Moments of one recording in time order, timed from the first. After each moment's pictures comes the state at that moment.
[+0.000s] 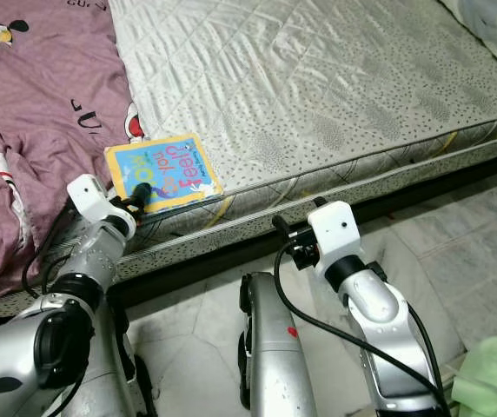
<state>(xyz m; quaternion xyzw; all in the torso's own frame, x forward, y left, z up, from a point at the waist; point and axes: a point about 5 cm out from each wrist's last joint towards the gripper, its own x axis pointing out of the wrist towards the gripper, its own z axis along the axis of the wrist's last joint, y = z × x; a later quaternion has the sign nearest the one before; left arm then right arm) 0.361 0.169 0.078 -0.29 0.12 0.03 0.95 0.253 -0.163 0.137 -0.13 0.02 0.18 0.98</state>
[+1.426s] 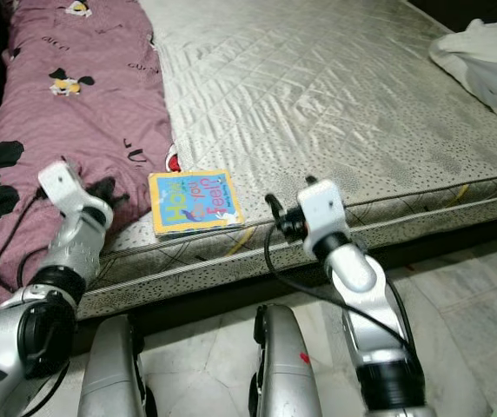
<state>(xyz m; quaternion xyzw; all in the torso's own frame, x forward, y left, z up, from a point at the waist) 0.365 0.198 0.088 -0.23 0.10 0.08 0.96 0.285 -0.157 0.130 -0.13 -0.02 0.18 0.98</state>
